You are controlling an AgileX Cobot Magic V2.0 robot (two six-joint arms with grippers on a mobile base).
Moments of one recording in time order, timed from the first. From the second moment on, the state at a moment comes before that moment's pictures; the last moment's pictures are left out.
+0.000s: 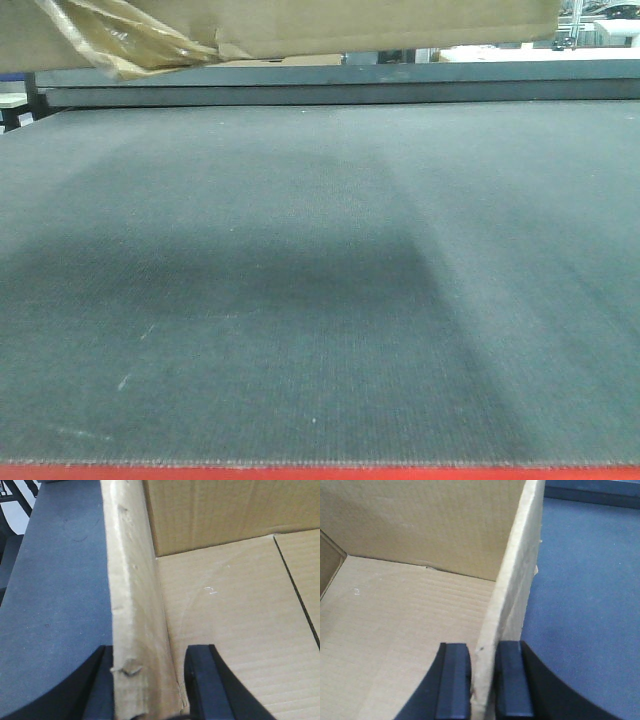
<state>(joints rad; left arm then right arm) -0.48 1.39 -1.78 0.50 1.19 -0.38 0.49 1.49 -1.92 0.02 1.05 0.14</state>
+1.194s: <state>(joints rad) -0.45 1.39 -1.78 0.40 1.15 -0.38 0.48 1.49 -1.92 0.02 1.07 0.14</state>
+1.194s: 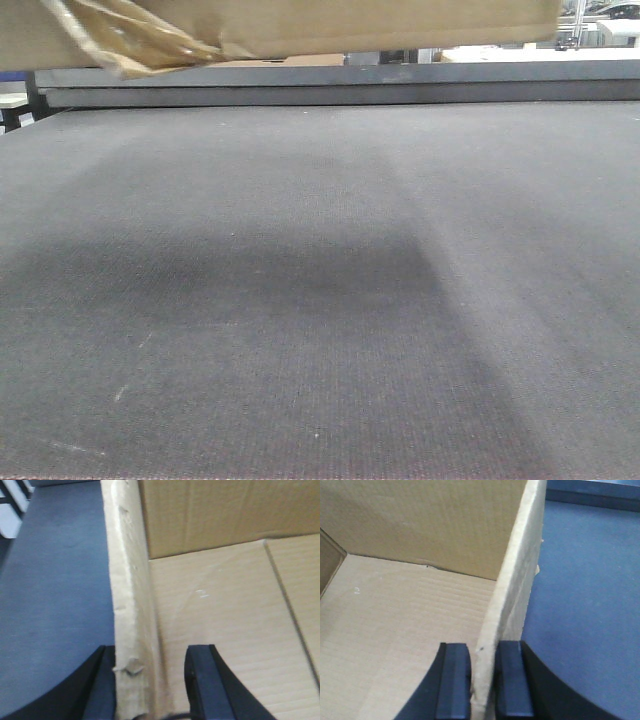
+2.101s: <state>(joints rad) -0.27 1.69 -1.78 0.08 1.02 -0.30 0.36 1.81 -1.94 0.04 1.20 0.11</state>
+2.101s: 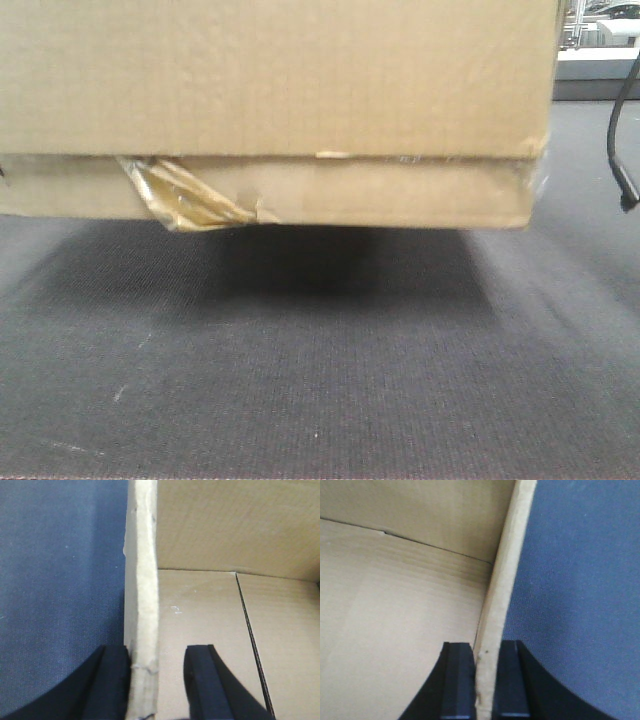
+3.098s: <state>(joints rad) -0.25 1.47 -1.79 0.27 1.16 -0.25 0.22 1.56 -1.90 -0.02 1.19 0.09</state>
